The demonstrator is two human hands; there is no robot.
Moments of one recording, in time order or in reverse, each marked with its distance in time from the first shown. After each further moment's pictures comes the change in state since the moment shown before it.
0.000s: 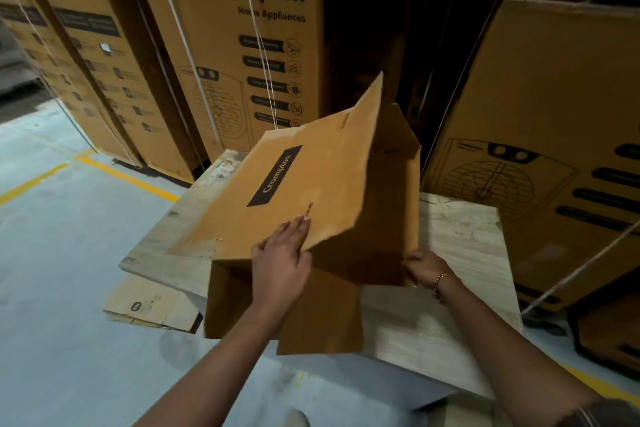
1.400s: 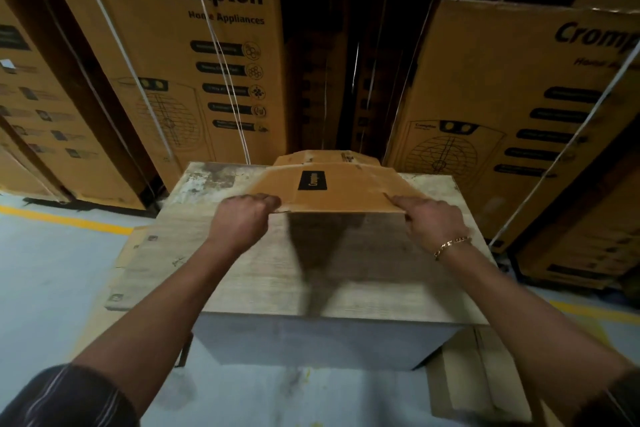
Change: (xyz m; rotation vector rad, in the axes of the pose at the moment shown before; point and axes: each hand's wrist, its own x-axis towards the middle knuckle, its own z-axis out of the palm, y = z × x) left_hand 0.086 -0.101 -0.100 0.520 -0.047 0.636; right_hand -0.135 -0.110 -0.002 -0.703 0.509 -0.270
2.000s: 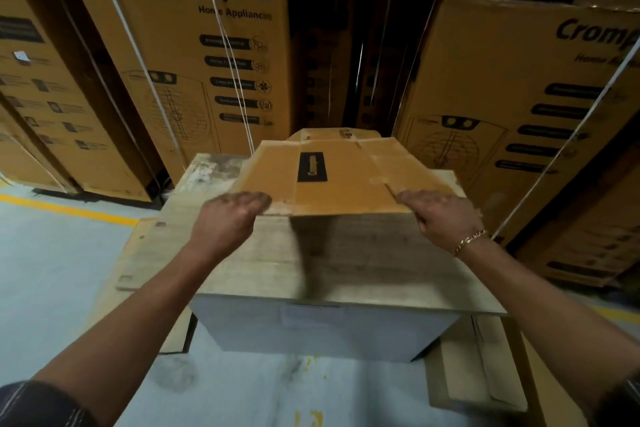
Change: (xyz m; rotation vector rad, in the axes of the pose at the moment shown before) left_hand -0.050 -0.026 0.007 -0.073 0.228 0.057; right_hand -0.022 0.024 0.016 -0.091 0.296 -0.246
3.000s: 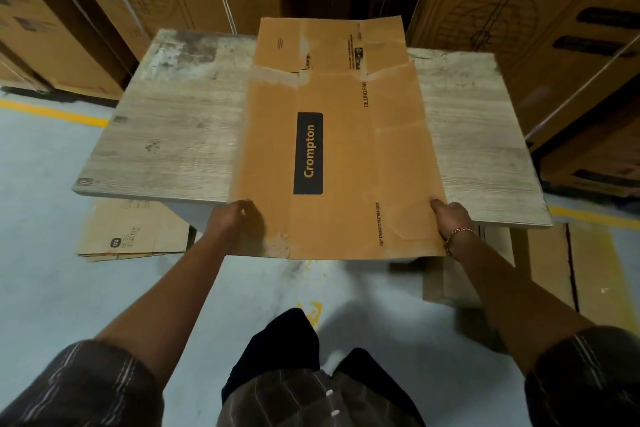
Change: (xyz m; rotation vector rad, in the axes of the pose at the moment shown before) left_hand -0.150 0.064 0.222 -0.921 -0.567 -1.518; right_hand -0.151 -0.023 0.251 0.929 -0.536 1.315
